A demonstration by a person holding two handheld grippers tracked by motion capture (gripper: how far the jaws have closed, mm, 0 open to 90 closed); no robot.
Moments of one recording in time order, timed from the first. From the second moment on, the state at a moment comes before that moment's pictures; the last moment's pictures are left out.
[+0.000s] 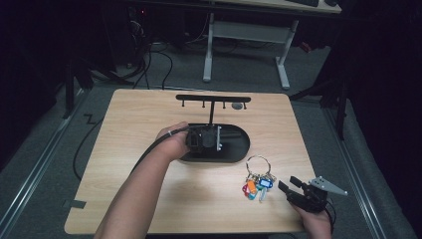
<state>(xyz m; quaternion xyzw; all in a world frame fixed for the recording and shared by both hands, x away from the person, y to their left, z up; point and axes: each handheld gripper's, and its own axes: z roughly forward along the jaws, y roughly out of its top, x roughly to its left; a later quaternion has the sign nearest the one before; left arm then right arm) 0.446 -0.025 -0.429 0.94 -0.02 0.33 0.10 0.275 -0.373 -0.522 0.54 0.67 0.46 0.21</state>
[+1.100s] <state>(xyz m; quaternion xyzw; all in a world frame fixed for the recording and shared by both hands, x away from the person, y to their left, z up) 0.471 -0.030 -0.477 0.93 -0.03 0.36 0.07 0.277 -0.374 -0.526 0.55 0.67 0.47 0.19</state>
